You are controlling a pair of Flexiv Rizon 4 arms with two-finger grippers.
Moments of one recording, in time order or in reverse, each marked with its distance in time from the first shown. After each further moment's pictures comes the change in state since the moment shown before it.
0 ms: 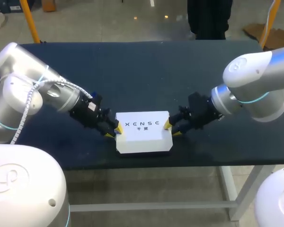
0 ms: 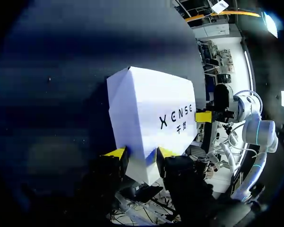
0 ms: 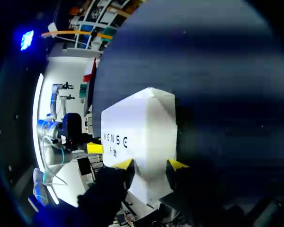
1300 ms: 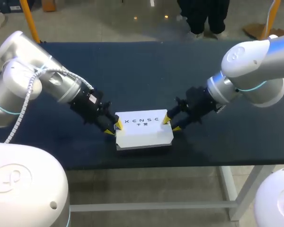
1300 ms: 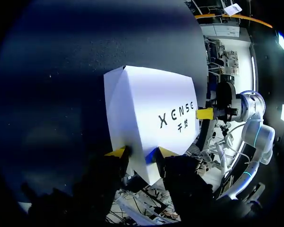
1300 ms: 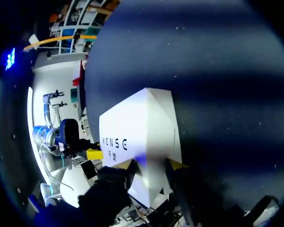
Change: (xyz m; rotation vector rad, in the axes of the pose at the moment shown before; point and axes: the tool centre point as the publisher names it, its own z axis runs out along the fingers) left arm 0.011 -0.003 -0.011 -0.106 0.006 -0.102; right arm 0.014 0.008 -0.007 0.088 -0.045 0.155
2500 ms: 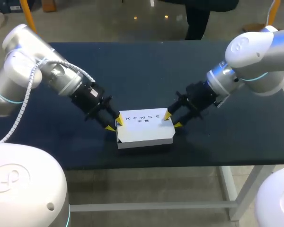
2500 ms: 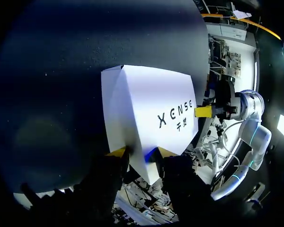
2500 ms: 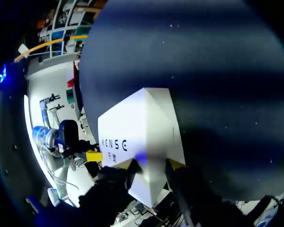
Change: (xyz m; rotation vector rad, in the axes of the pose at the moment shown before) left arm 0.015 -0.003 -0.008 -0.087 0.028 -0.077; right arm 0.008 0.005 -0.010 0.084 -0.012 0.084
